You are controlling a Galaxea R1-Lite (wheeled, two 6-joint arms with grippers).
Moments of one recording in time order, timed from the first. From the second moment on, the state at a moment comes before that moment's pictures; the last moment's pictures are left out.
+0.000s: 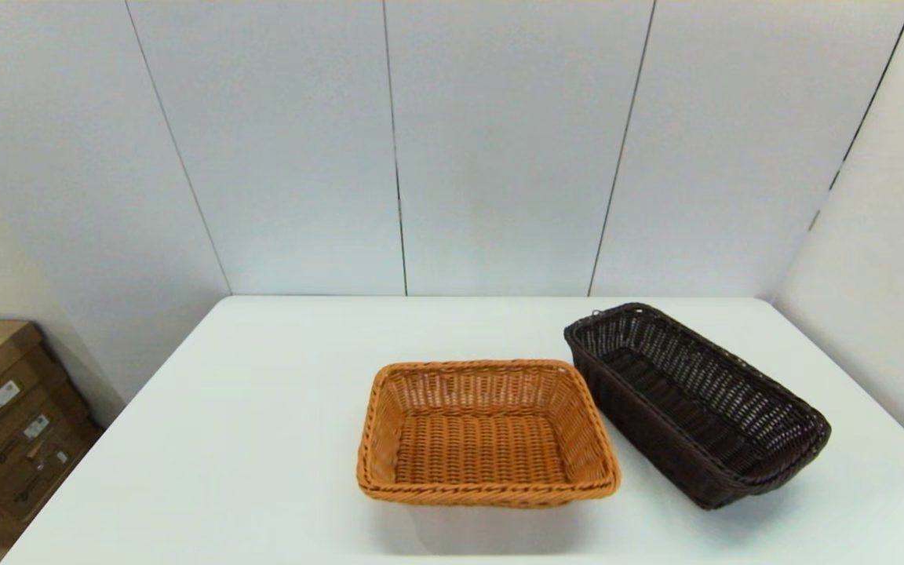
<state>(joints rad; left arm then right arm) -0.17 0.31 -0.64 0.88 0.02 -0.46 -0.01 0.00 -0.03 0.07 0.01 -0.03</state>
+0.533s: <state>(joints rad) 0.03 0.23 -0.63 0.87 -0.04 -0.31 -0.01 0.00 -0.03 0.07 0.01 -0.02</state>
